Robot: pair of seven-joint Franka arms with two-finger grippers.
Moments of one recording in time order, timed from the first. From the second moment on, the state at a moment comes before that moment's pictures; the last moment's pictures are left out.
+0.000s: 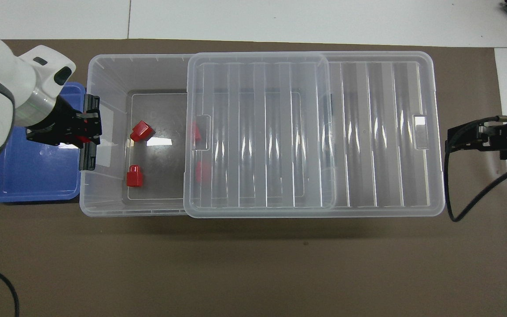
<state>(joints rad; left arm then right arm) -0.21 0.18 0.01 -1.56 -0.05 1.60 -0.41 0.01 -0.02 0.06 -1.51 -0.02 1.47 0.21</state>
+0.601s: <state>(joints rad) -0.38 0.06 0.01 -1.99 -0.05 2.06 -0.63 0.01 -0.02 0.06 -1.52 -0.02 1.48 0.21</state>
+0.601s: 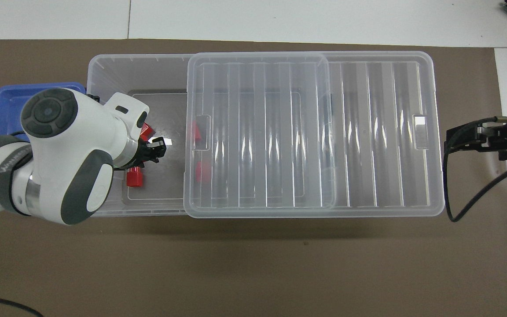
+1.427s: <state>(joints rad) -0.43 0.16 0.01 -2.21 -0.02 2.40 -0.66 0.01 -0.03 0.06 -1.55 -0.02 1.51 0.21</state>
